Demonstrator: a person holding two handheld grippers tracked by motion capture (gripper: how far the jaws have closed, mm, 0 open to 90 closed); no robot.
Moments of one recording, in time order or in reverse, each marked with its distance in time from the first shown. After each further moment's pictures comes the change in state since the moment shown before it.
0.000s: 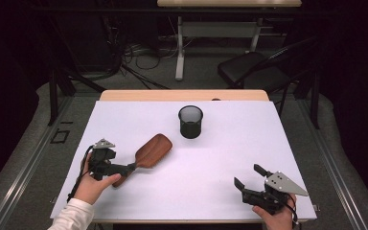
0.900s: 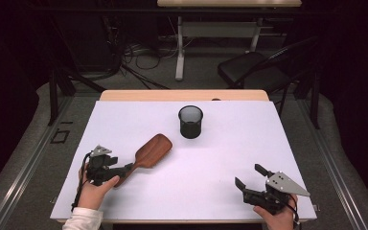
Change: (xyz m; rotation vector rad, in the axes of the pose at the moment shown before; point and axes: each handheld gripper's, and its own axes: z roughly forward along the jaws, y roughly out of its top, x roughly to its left) left arm 0.001 -0.023 0.004 -0.062 0.063 -0.078; right arm -0.001 0.001 -0.002 -0.008 0.003 -0.006
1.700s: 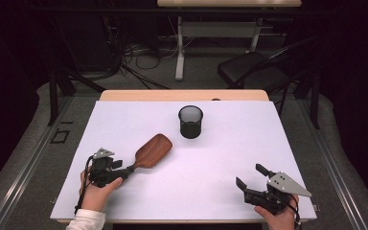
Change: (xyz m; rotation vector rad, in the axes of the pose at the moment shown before) left arm -0.007 -0.008 0.007 0.022 -0.029 -0.037; right arm -0.001 0.001 -0.002 -0.010 0.000 0.001
